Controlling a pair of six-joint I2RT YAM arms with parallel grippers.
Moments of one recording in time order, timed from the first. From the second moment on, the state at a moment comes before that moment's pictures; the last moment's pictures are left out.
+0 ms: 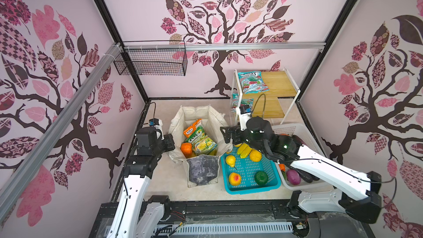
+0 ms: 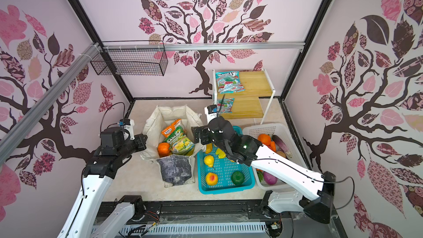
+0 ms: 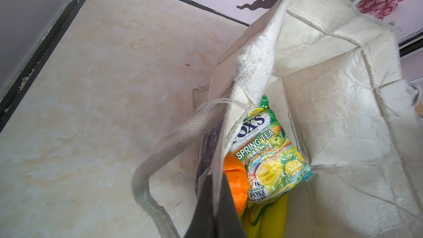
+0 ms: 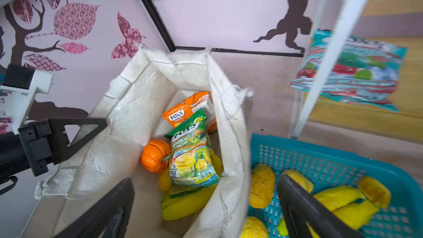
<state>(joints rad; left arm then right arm) -0.04 0.80 0.89 -0.70 0.13 -0.29 0.96 1.18 1.22 -0.43 0.35 0.48</state>
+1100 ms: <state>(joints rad) -0.04 0.81 0.89 -0.70 0.14 -0.29 0.10 0.90 0.58 -0.41 0.25 0.61</state>
